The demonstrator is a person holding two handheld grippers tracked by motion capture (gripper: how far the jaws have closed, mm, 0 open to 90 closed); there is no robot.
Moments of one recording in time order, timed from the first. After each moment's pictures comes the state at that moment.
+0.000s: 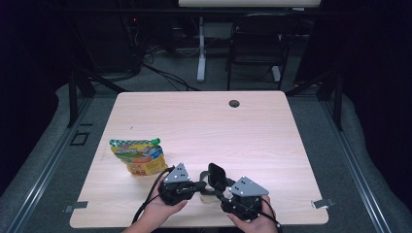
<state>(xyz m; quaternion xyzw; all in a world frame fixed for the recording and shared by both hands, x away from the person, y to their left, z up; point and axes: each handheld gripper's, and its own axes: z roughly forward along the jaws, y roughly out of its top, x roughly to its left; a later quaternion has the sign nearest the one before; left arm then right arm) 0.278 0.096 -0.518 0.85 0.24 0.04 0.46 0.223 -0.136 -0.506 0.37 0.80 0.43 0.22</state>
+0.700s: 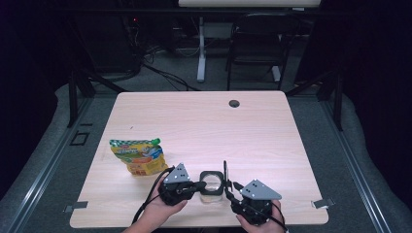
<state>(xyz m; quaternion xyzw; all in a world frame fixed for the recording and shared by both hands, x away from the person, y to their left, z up) 0.277 0.096 -0.519 0.85 0.24 0.04 0.47 0.210 -0.155 -0.500 0.41 0.77 0.43 0.22</state>
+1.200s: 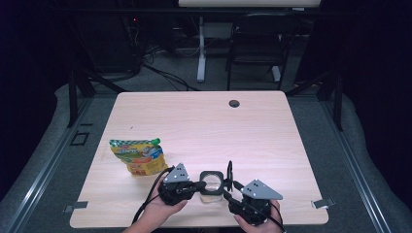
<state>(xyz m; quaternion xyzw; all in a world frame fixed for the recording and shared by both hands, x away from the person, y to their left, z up) 0.278 0.097 -0.519 0.85 0.24 0.04 0.46 0.213 -0.151 -0.506 0.43 0.75 0.45 0.21</state>
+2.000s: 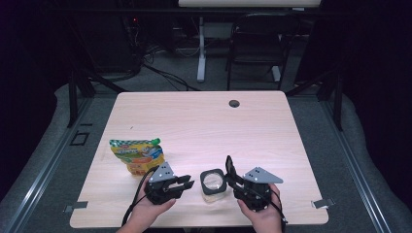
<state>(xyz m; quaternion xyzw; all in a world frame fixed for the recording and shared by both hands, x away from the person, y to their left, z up) 0.274 0.133 -0.515 0.83 0.29 0.08 0.46 0.245 -0.161 -0.503 0.45 0.75 0.44 0.19</state>
